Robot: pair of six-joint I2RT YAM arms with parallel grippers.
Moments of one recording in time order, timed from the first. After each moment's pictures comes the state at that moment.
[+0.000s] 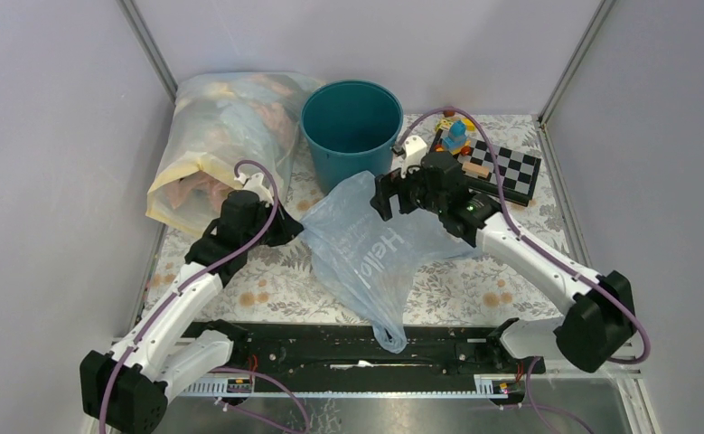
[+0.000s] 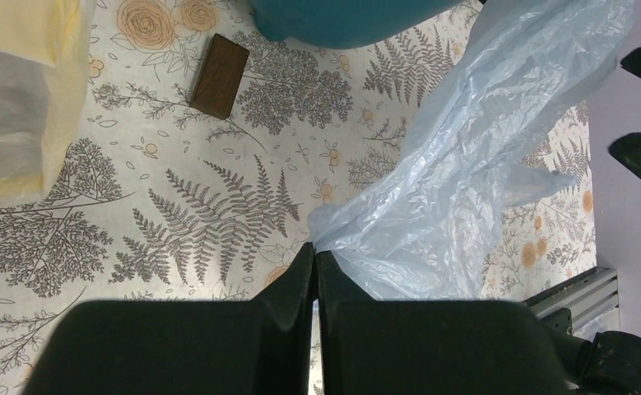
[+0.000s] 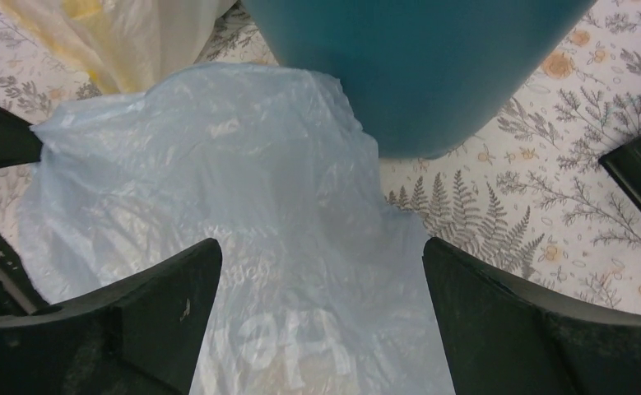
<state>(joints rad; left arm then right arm) -0.38 0.92 0.72 -0.38 0.16 -0.60 0.62 1.31 1.07 -0.24 -0.11 0.12</state>
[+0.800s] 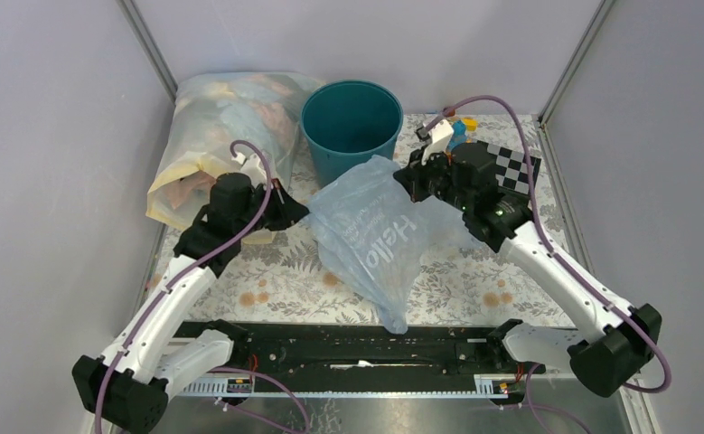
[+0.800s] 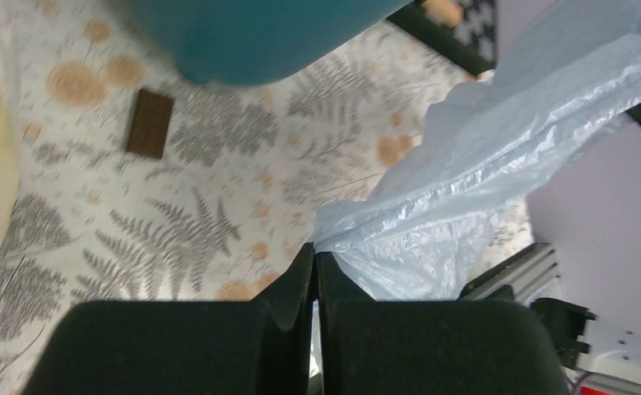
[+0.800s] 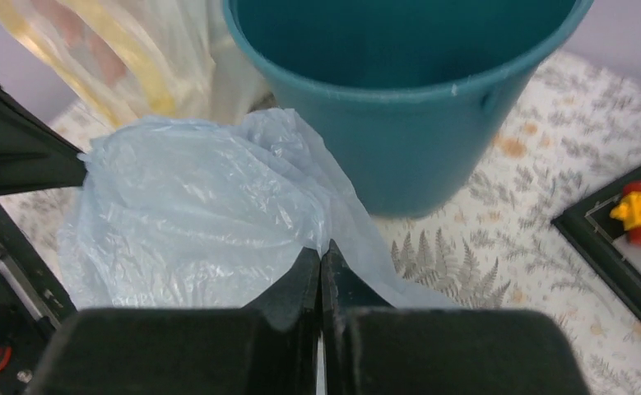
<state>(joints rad) -0.39 0.93 0.86 -0.43 0.24 -0.58 0.58 1.21 1.09 -0.20 -0.15 0.11</state>
